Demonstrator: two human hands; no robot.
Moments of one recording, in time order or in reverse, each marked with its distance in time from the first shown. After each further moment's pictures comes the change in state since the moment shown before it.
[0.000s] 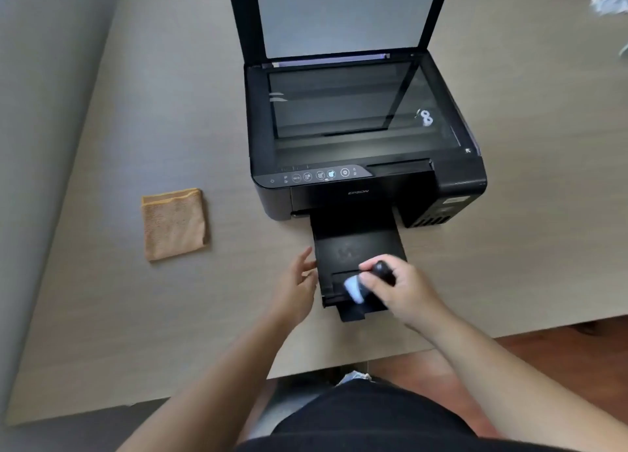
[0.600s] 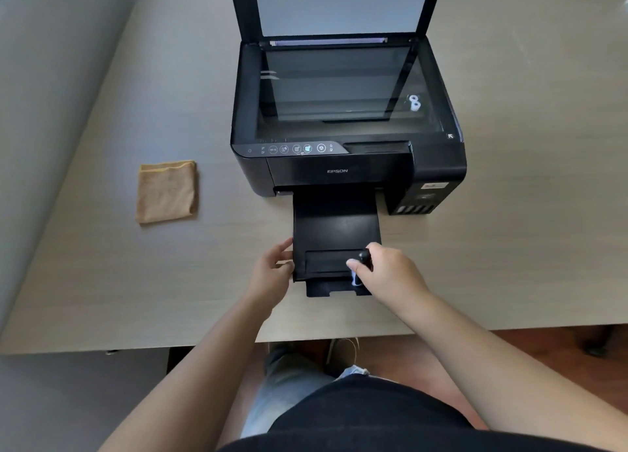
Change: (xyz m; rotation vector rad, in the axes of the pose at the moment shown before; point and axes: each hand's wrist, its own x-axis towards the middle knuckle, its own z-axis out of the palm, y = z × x) left_hand -0.021 -0.014 0.019 0.053 0.212 -0.067; right_hand 0.005 0.030 -0.024 -0.472 -0.080 -0.092
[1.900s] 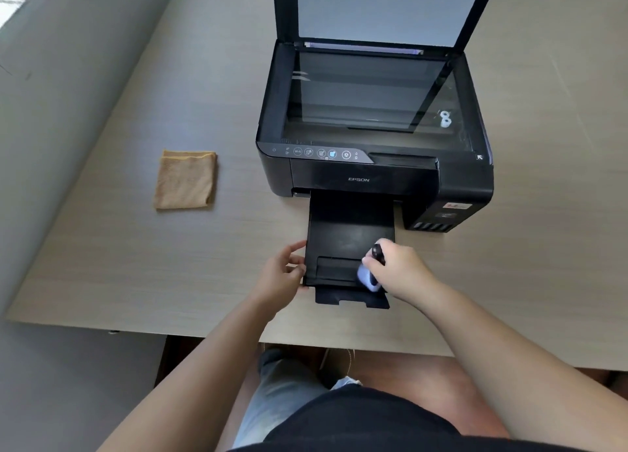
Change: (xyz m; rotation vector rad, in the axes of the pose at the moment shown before) left_hand -0.001 -0.002 -0.001 -0.023 -0.019 0.029; right_hand 0.037 0.002 -0.012 0.079 -0.201 0.060
